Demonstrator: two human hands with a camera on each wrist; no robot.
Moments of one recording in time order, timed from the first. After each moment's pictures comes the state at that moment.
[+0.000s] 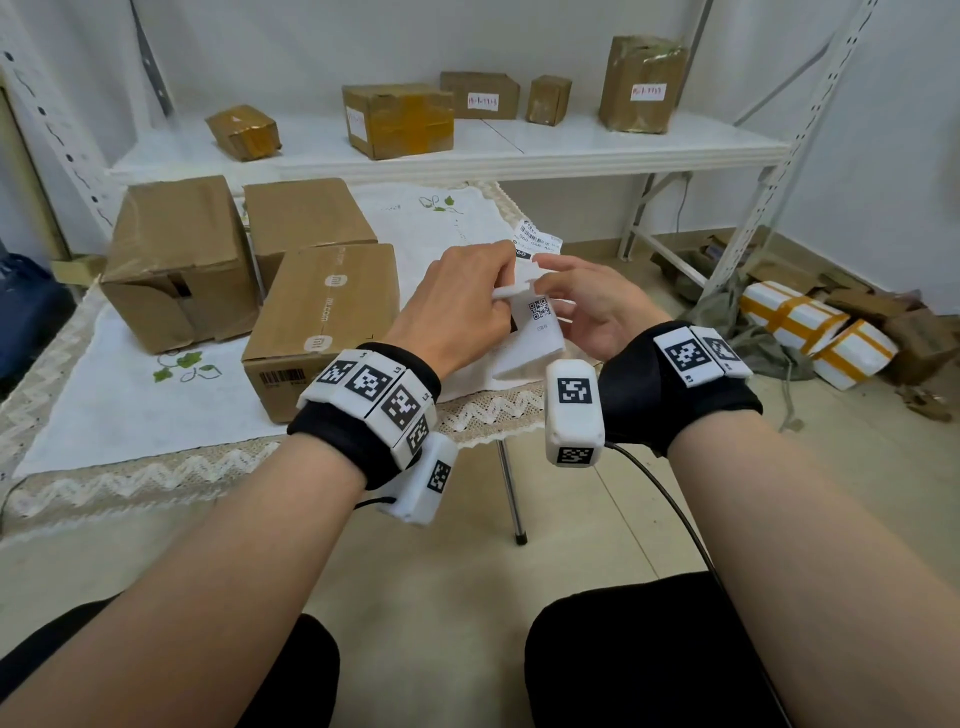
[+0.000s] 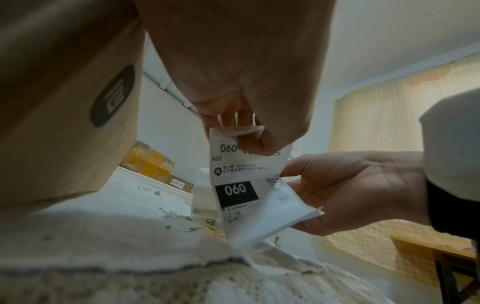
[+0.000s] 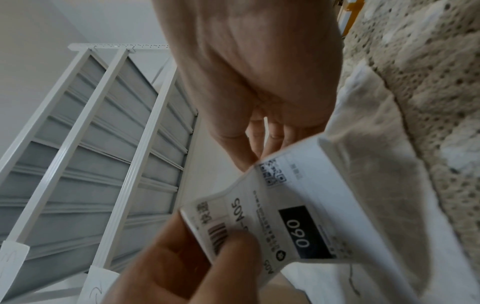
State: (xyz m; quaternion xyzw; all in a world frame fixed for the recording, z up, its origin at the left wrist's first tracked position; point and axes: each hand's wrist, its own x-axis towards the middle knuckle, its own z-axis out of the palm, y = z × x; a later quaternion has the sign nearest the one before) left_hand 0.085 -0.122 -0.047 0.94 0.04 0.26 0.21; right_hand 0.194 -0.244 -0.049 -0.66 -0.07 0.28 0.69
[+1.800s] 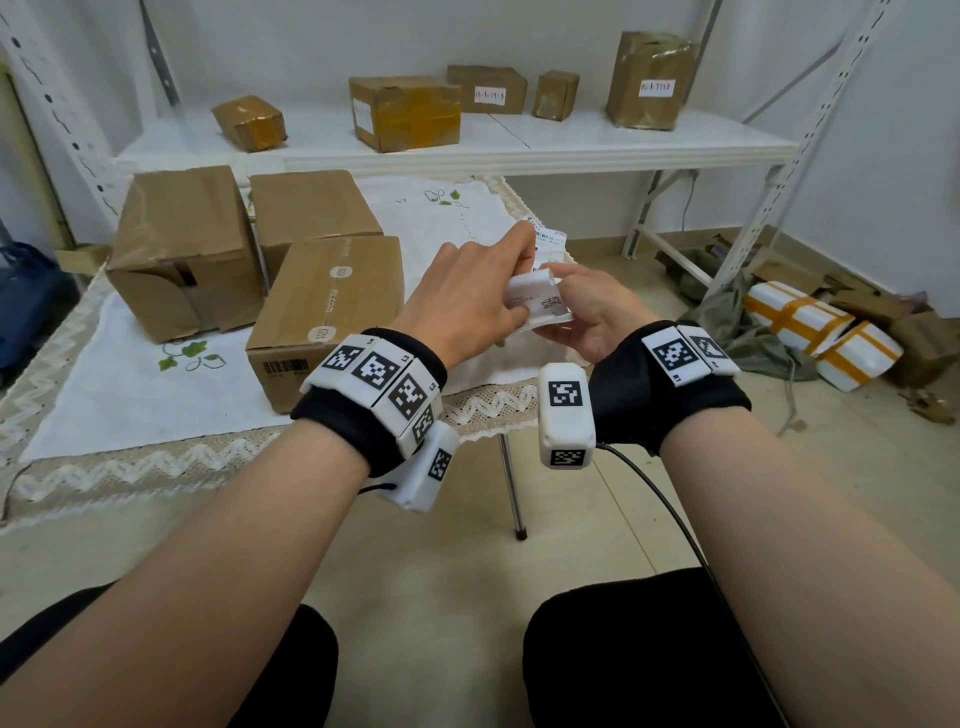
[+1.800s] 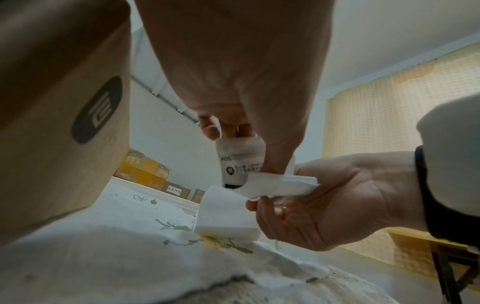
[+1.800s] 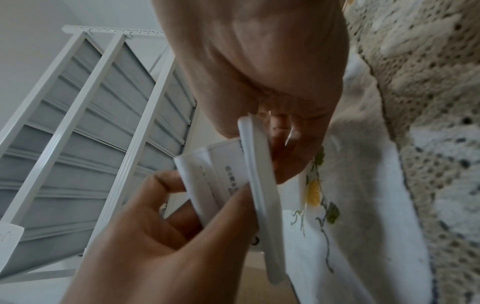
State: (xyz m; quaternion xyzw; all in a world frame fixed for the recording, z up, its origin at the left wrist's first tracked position) left_hand 0.078 -0.129 -0.038 0.96 0.02 0.22 0.15; right_hand 0.189 -0.231 -0.061 -0.71 -0.03 0.24 0.66
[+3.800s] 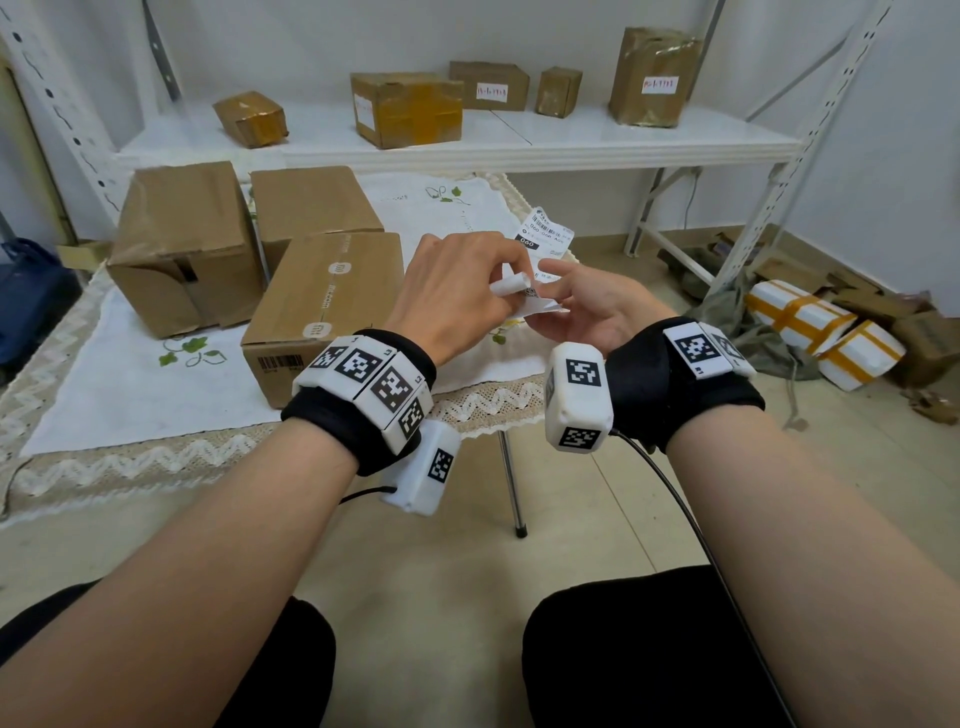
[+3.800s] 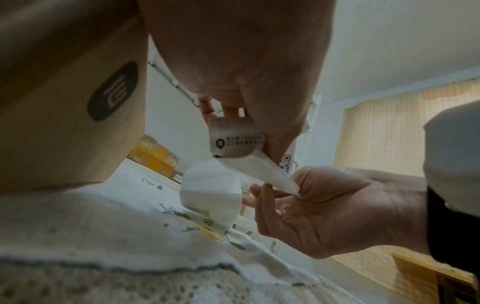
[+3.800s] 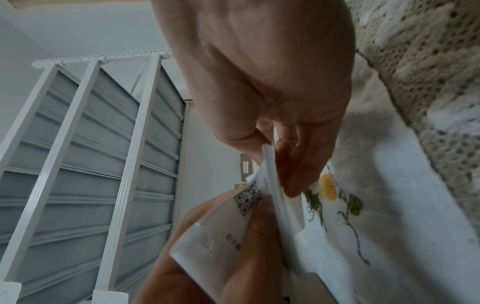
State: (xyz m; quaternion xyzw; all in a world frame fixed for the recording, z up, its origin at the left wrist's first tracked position) left_hand 0.075 -0.124 -0.040 0.95 0.05 0.26 0.16; right_hand 0.174 -0.243 -0.042 -0.64 -0.04 0.34 0.69
